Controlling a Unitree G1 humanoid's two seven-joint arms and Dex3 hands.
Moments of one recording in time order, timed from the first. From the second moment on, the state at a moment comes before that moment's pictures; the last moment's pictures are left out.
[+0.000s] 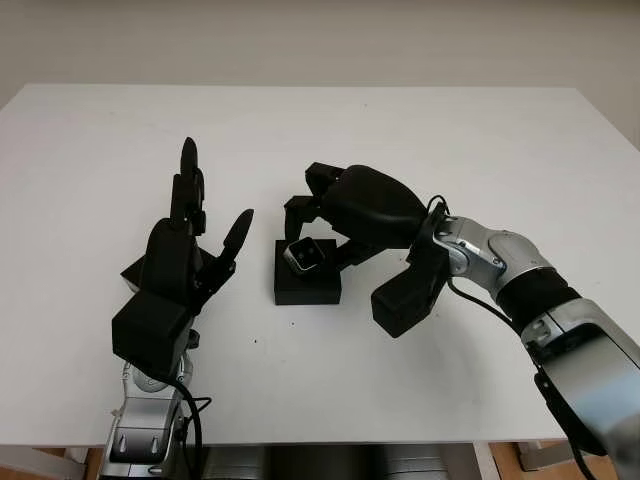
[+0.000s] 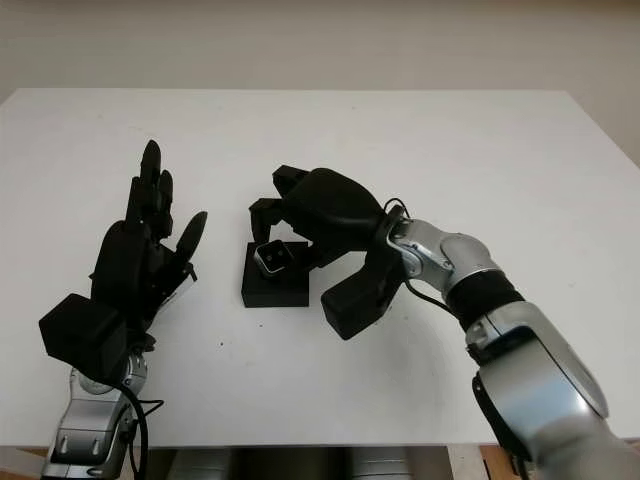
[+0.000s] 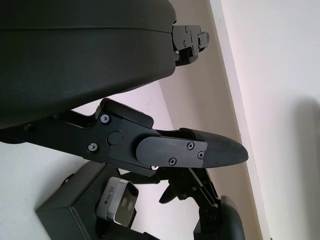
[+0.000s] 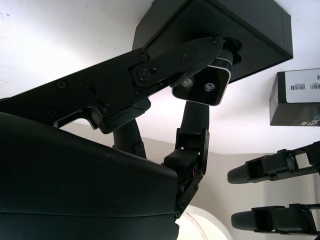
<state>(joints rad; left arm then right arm) -0.07 0.11 0.05 -0.13 0.11 -0.12 0.04 -0.94 -0.46 0.54 0.84 -0.89 -0.79 -0.26</state>
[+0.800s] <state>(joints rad) -0.07 0.11 0.05 -0.13 0.09 -0.13 0.02 -0.94 -0.47 0.55 0.84 -0.92 -0.79 -0.29</state>
